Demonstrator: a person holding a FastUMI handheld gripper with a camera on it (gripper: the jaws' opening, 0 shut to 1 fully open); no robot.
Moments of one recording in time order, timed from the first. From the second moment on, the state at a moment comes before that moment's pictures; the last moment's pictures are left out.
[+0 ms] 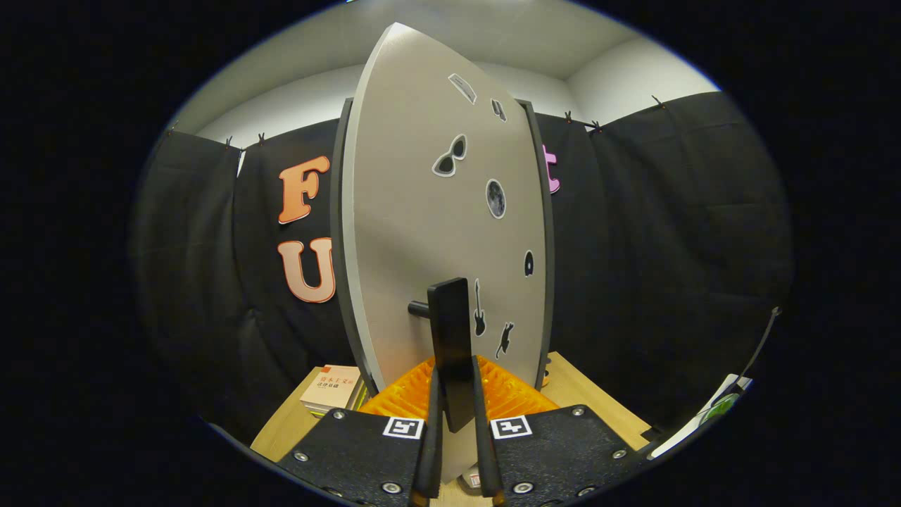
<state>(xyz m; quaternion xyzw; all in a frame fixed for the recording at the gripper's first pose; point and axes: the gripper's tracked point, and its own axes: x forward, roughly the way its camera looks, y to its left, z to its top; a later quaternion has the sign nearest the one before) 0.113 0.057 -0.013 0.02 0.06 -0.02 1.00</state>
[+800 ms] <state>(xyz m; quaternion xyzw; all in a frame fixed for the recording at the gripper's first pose) 0.086 -0.070 -0.023 0.02 0.06 -0.10 0.99</state>
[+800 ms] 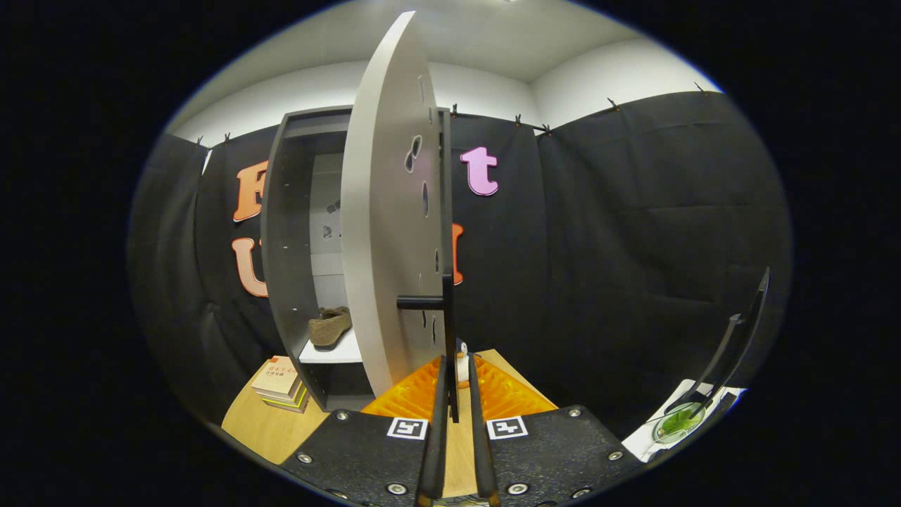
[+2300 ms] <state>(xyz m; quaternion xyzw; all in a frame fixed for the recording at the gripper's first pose) 0.064 -0.045 -0.072 0.02 0.11 -0.07 0.99</state>
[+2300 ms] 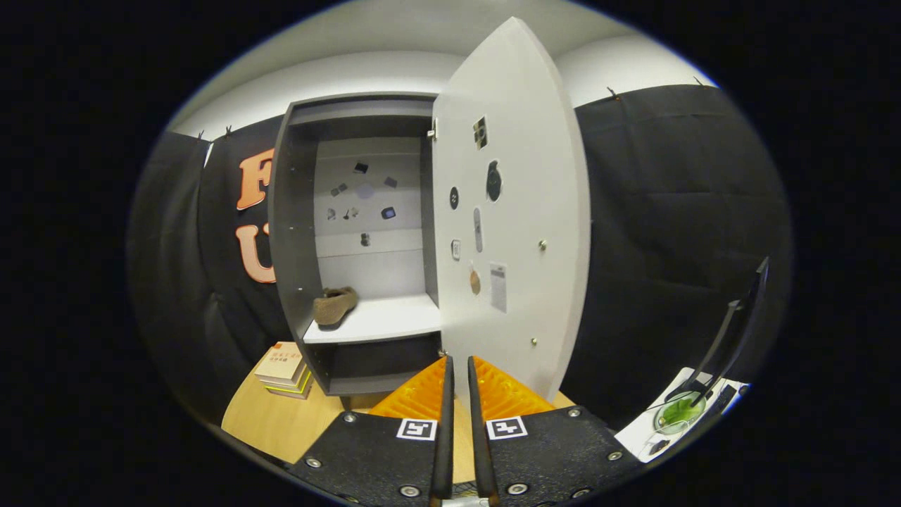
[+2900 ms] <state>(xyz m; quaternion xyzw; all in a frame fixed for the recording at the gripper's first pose) 0.098 0.040 -0.253 0.02 0.28 0.03 0.96</state>
